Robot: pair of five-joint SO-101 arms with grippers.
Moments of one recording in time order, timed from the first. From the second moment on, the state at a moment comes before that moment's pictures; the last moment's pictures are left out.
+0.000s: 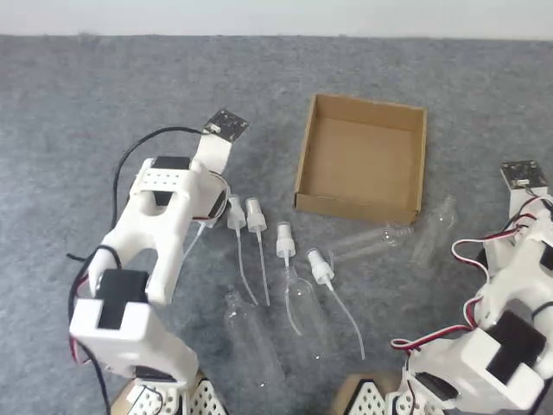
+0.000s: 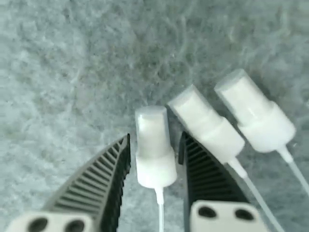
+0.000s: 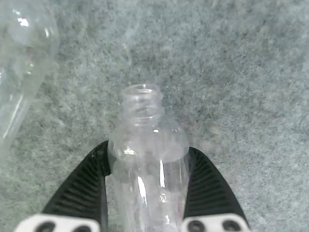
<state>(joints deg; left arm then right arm) -2.4 9.6 26.2 56.1 -19.5 37.5 -1.0 31.8 54.6 43.3</state>
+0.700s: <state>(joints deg) -2.0 0.1 22.7 66.5 -13.7 37.5 -1.0 31.8 54.6 43.3</state>
